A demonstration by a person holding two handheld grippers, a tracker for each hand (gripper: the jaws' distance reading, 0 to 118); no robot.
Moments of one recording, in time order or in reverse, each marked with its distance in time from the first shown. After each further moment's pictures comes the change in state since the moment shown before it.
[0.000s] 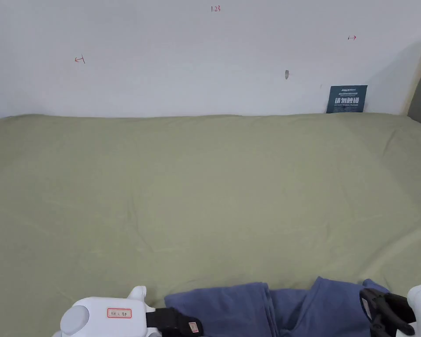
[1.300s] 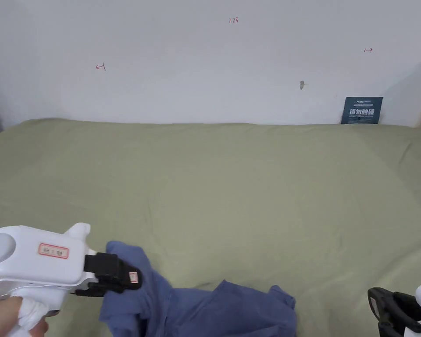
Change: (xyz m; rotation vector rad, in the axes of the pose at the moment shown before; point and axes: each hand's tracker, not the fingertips) left arm 0.090 0.028 0.150 0.128 0.222 -0.232; right arm -0.003 0.009 0.002 0.018 0.014 0.027
